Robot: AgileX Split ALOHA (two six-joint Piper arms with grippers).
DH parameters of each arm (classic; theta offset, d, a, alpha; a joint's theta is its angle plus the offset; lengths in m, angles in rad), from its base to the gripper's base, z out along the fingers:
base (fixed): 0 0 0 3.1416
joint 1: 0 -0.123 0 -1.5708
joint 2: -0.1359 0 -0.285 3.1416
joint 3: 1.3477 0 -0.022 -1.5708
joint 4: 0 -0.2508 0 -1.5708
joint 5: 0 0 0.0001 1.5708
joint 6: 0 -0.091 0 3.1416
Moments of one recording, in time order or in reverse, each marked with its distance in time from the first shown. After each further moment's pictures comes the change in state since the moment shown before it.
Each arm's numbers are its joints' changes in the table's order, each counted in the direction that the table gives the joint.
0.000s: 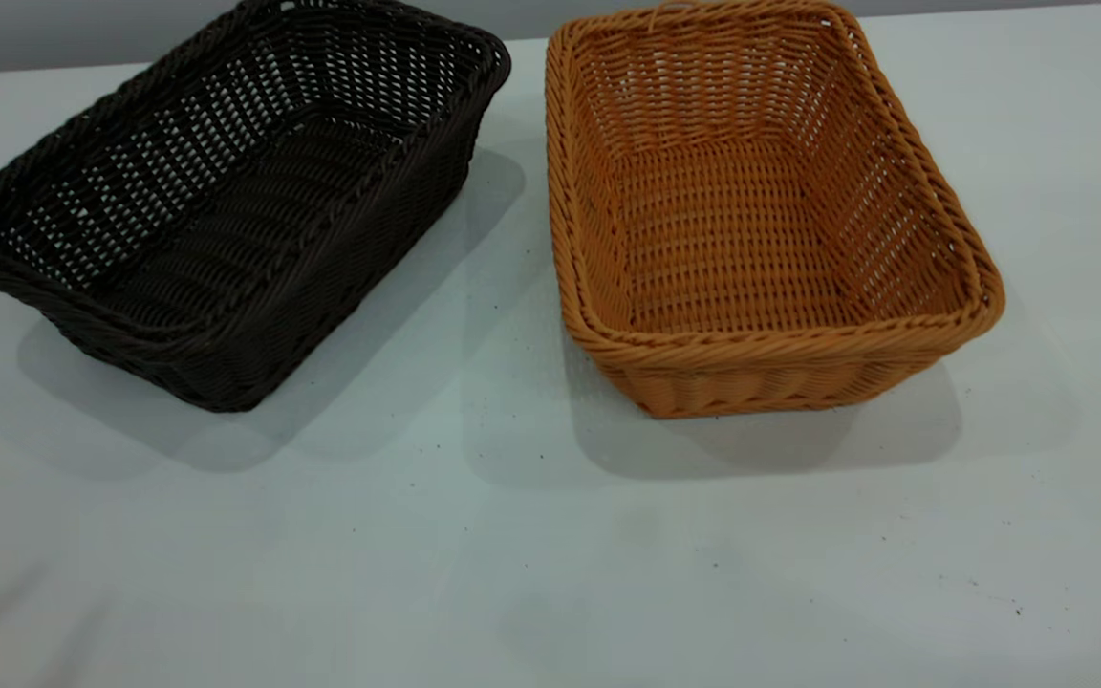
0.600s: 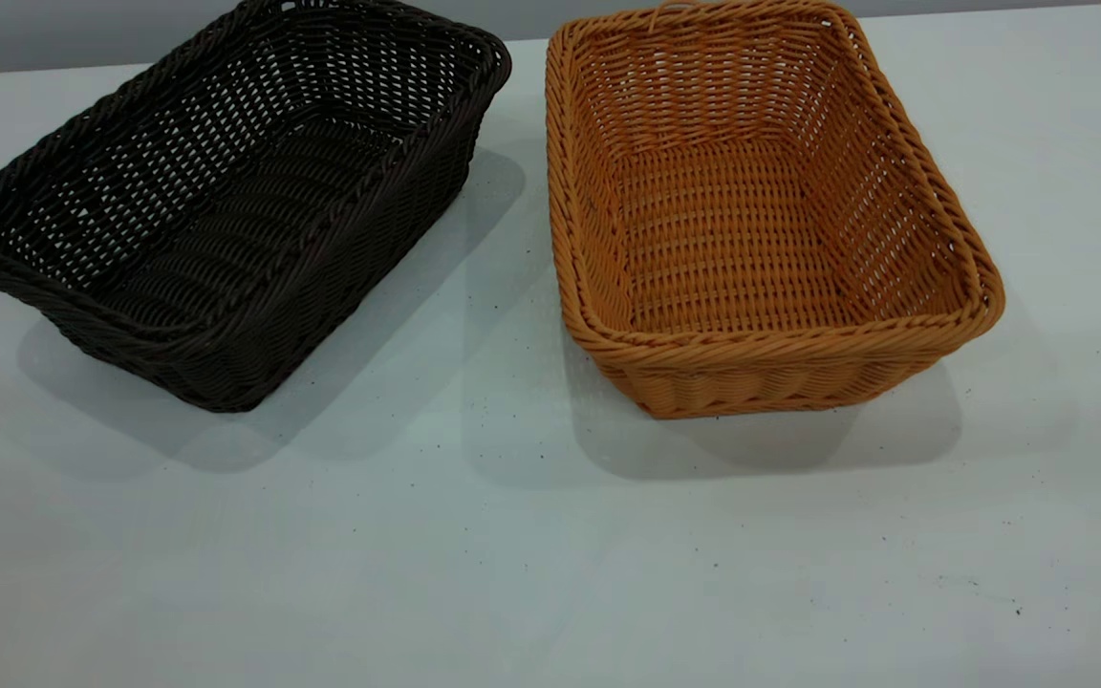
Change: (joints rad) left arm 0.000 0.535 0.280 -0.244 -0.289 0.396; right arm 0.021 0.452 0.259 0.172 -0.012 -0.064
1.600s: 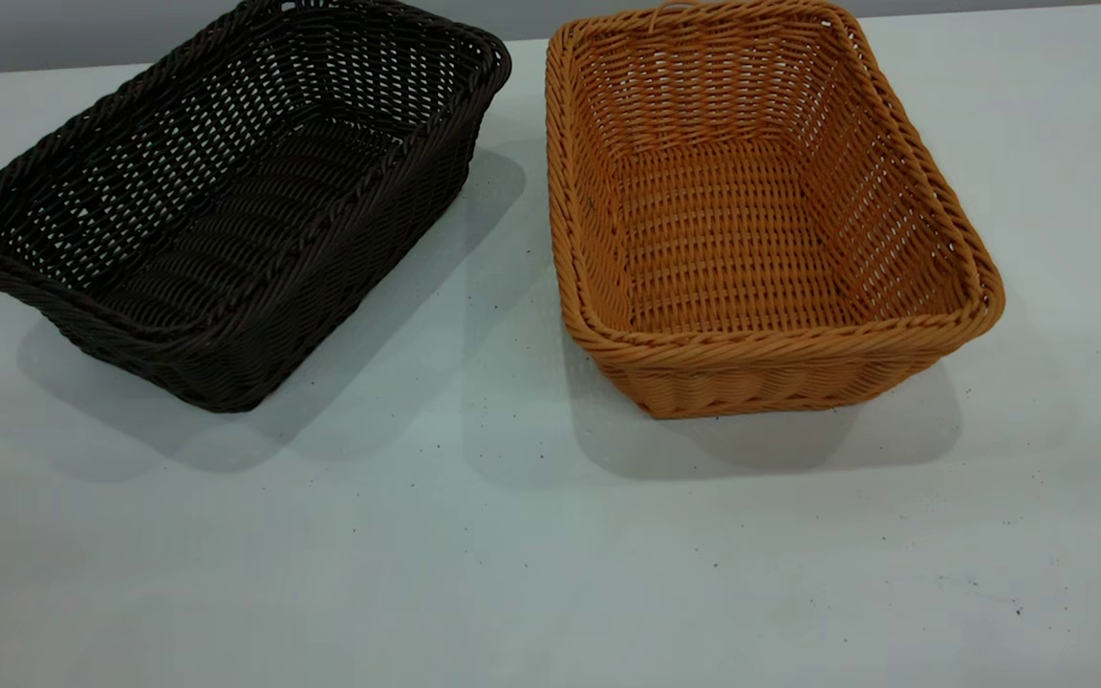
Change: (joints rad) left arm 0.000 0.056 0.049 -0.024 -0.018 -0.007; right arm 0.000 0.009 0.048 0.140 -0.045 0.000
